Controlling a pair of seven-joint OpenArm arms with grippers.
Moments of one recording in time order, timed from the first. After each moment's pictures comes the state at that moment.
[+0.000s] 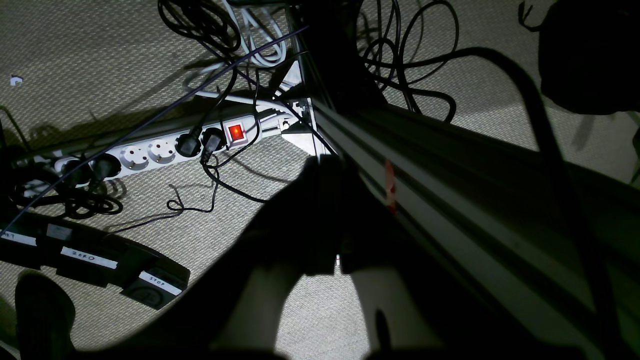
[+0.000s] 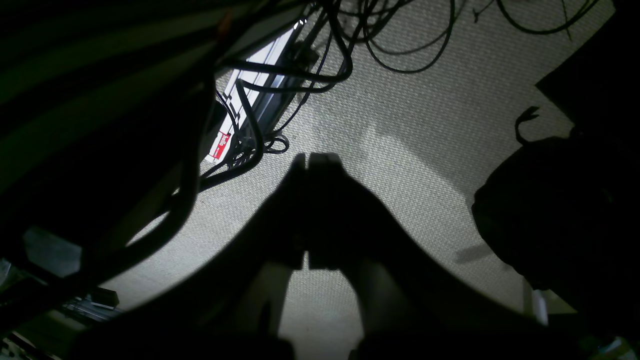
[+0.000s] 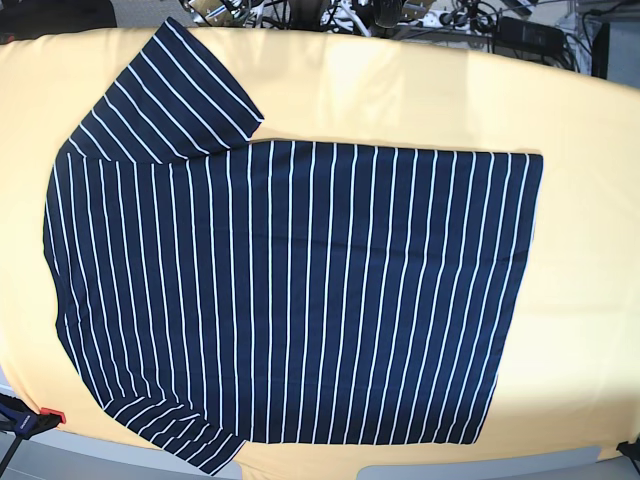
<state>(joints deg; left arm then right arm) 5.4 -1.4 23.7 13.9 -15.7 -11.8 -7.5 -5.3 2.4 -29.9 20.5 -3.2 8.6 -13.4</state>
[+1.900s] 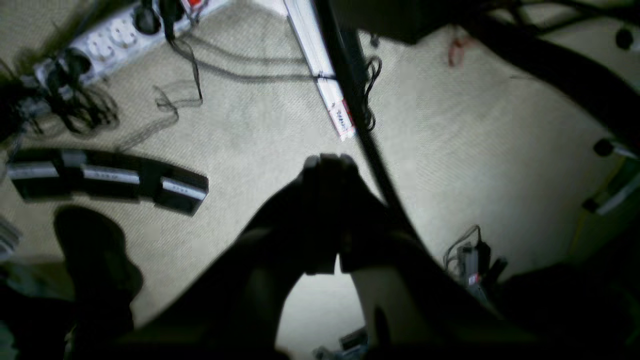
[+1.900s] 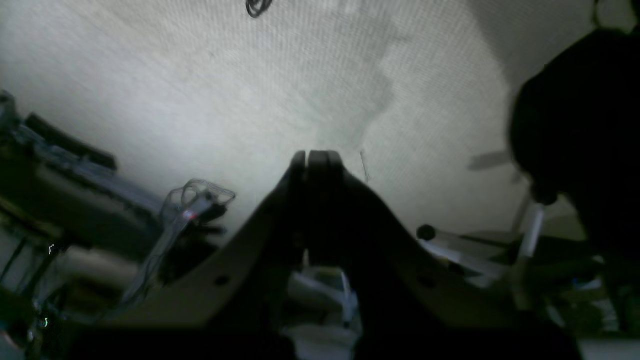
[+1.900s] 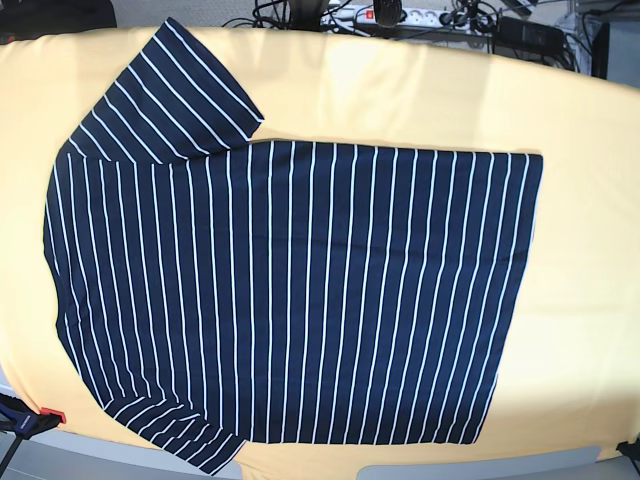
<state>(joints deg) 41.0 -17.3 23.7 72.2 -10.7 -12.0 23.3 -37.9 20.1 -29.8 71.4 -2.8 11.2 -40.2</state>
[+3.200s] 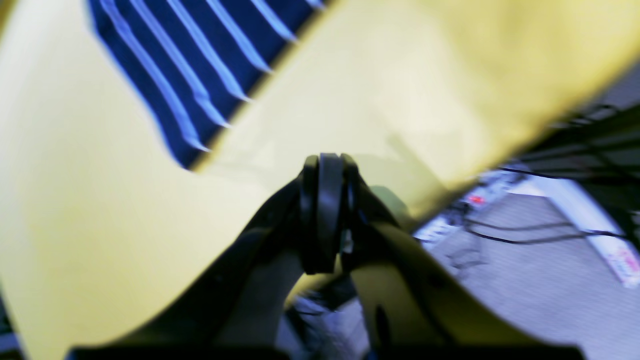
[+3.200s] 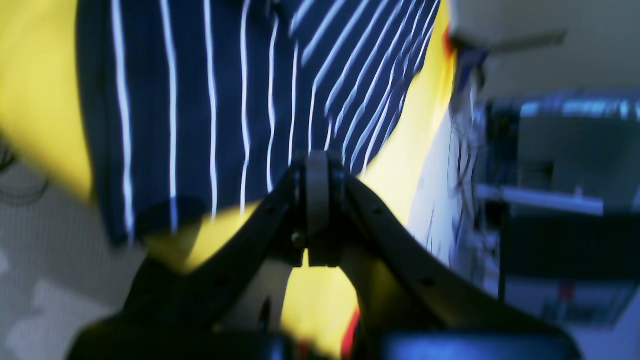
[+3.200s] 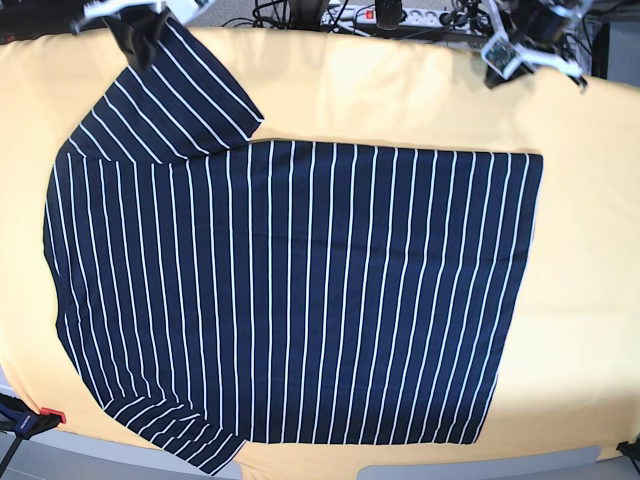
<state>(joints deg) 63.3 -40.5 -8.4 133.7 2.7 -6.7 24.0 -59.4 34.3 -29.6 133.0 -60.3 -20.4 -41.9</state>
